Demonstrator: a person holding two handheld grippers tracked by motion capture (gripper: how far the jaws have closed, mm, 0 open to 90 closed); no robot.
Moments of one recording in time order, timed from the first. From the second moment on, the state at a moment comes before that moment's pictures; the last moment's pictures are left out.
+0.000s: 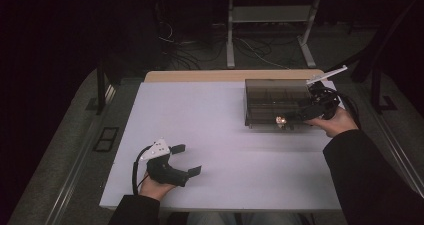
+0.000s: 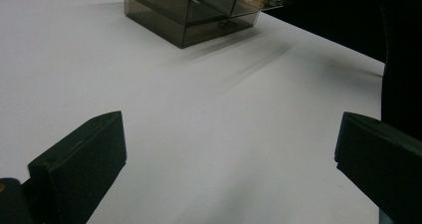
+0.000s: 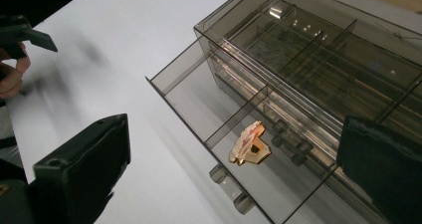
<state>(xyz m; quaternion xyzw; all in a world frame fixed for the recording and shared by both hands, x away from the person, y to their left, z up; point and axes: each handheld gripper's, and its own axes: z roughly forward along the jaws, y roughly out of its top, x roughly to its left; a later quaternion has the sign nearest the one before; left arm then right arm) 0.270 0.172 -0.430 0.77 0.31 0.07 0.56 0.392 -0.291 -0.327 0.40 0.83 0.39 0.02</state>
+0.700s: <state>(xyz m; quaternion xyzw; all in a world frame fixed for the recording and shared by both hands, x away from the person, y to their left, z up) 0.270 0.173 -0.430 0.77 0.31 0.07 0.56 0.354 -0.299 -0.334 0.39 0.81 0.43 0.03</state>
